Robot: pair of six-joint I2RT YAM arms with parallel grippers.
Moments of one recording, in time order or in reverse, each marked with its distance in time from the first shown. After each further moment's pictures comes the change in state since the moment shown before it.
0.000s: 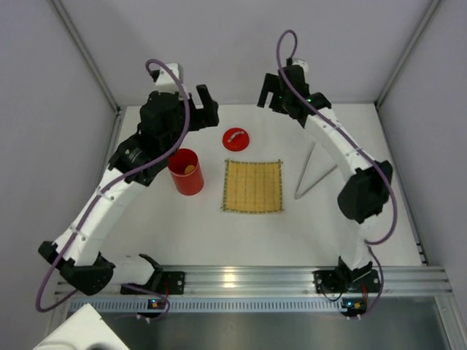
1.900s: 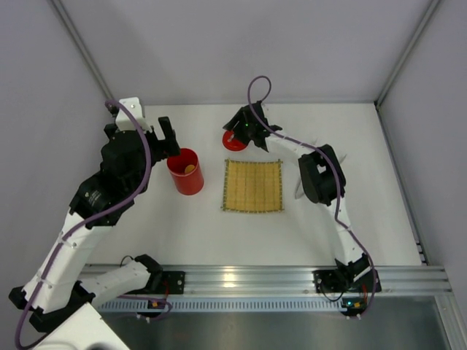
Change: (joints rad) left arm 0.008 -0.356 -0.223 -0.178 -0.252 0.108; right arm 0.111 0.483 -0.010 0.499 -0.227 0.565
